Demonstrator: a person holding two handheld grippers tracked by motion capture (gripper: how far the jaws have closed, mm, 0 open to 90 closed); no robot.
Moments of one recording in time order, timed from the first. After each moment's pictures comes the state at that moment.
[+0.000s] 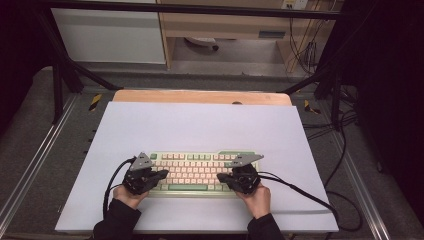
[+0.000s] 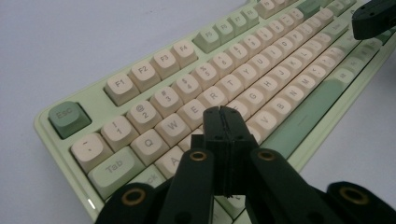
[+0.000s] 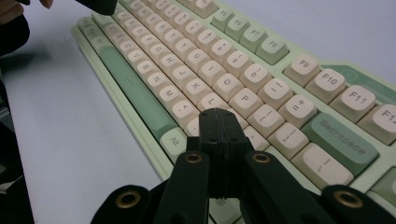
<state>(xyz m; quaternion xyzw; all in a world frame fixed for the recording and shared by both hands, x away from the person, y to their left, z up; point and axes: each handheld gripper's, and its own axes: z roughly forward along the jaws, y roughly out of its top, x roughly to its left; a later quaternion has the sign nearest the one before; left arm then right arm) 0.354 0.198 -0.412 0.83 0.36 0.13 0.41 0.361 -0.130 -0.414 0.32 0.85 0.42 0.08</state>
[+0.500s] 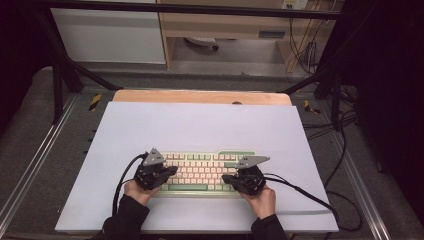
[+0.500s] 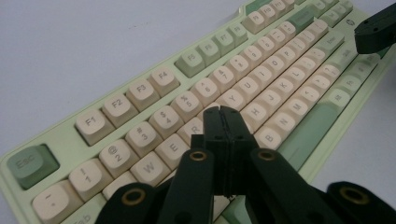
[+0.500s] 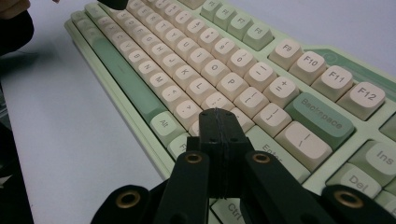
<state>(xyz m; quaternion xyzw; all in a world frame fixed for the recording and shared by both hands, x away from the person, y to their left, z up) 0.367 0.169 -0.410 0.83 0.35 0.13 0.40 0.357 -0.144 -0.417 0.33 0.84 0.42 0.08</state>
